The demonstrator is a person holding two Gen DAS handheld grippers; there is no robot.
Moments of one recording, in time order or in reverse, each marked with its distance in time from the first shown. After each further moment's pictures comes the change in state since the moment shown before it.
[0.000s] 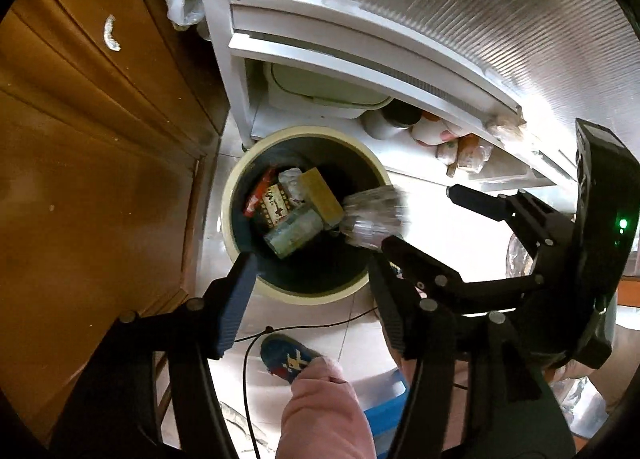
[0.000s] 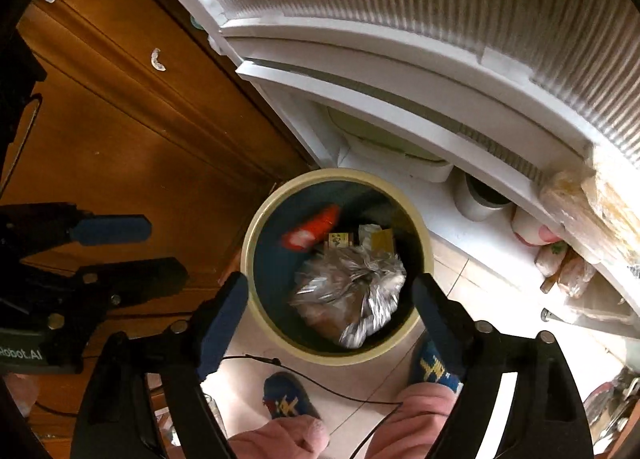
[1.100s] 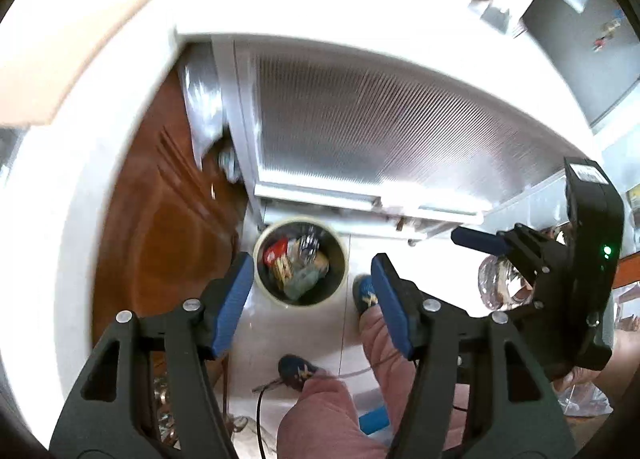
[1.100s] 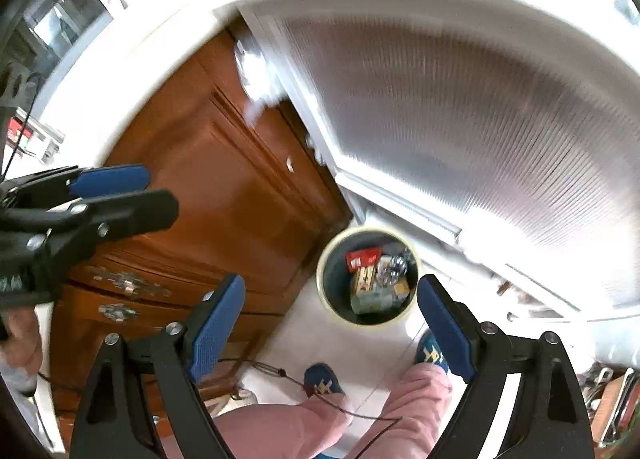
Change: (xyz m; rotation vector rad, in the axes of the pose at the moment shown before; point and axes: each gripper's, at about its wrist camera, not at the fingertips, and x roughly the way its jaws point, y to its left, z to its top) left arm -0.341 -0.070 -0.050 0.111 -0.319 0.033; right arm -0.303 0.096 -0.004 -0.022 -0.160 0.007
